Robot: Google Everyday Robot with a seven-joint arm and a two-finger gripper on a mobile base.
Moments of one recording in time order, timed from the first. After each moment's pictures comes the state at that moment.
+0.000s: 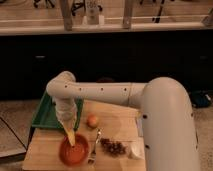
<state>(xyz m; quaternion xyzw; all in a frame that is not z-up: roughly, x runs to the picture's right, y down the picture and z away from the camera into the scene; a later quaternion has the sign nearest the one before) -0.182 0.195 0.719 -0.17 -0.43 -0.80 0.39</state>
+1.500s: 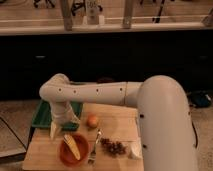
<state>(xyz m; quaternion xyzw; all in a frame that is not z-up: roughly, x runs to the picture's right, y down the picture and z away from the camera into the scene) -0.191 0.207 0.703 -0.19 -0.42 -0.80 0.38</state>
